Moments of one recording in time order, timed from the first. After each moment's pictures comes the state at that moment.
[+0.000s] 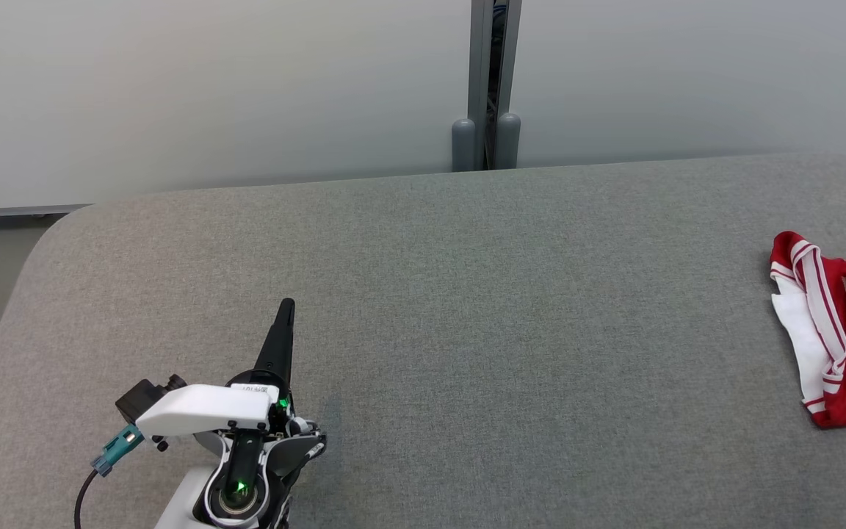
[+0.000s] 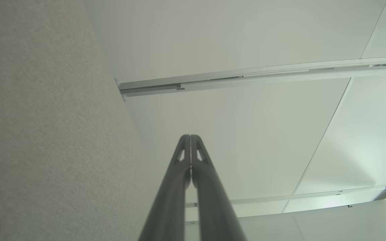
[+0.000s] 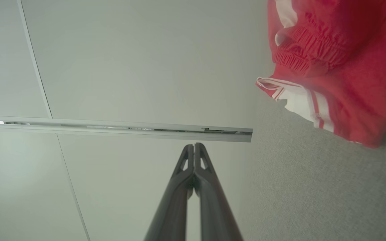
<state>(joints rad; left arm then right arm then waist) -0.28 0.05 -0.32 0.39 -1.71 -0.13 -0.12 -0.03 -0.06 -0.50 0.19 1.62 0.13 0.33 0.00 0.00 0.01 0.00</state>
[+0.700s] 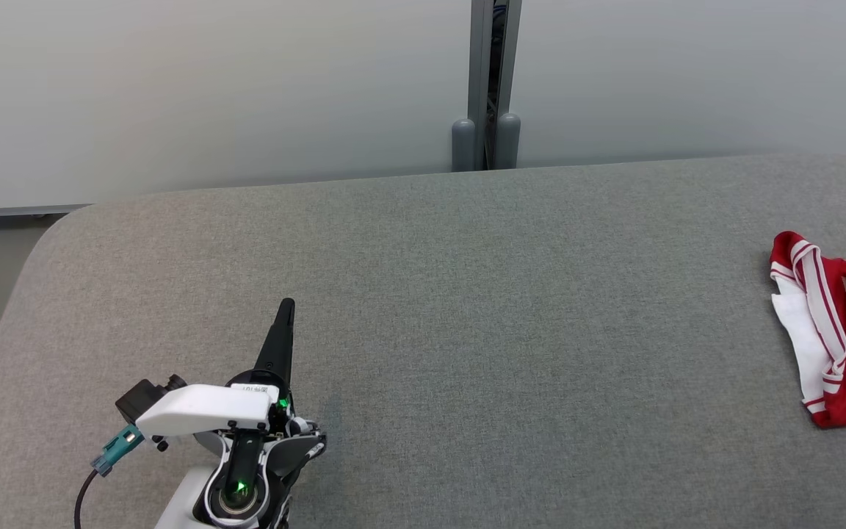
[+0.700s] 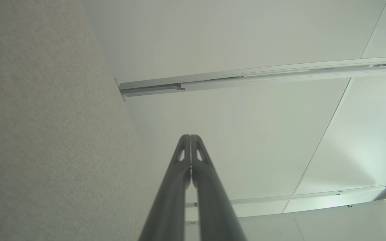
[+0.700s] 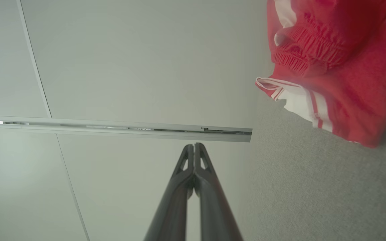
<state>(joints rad) -0.28 0.05 -0.32 0.39 -1.71 -0.13 -0.12 -0.03 -0.06 -0.51 0.19 1.61 0.13 0.33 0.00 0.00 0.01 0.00</state>
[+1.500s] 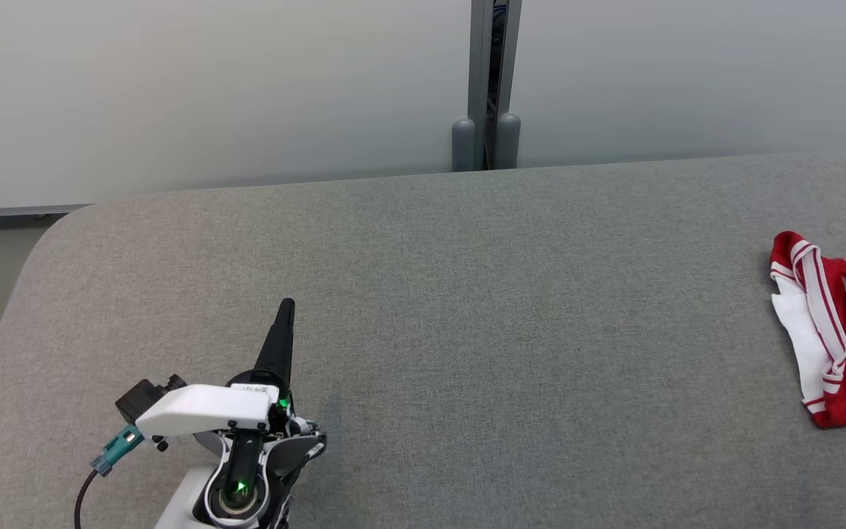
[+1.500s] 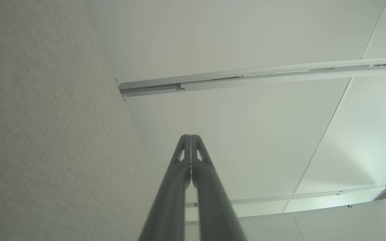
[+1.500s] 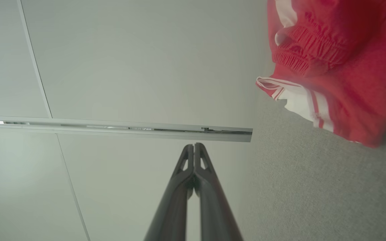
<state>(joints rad) -0.28 0.05 -0.32 0.39 -1.71 -0.13 -0.12 -0.03 -0.06 -0.51 0.19 1.61 0.13 0.34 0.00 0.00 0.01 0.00</state>
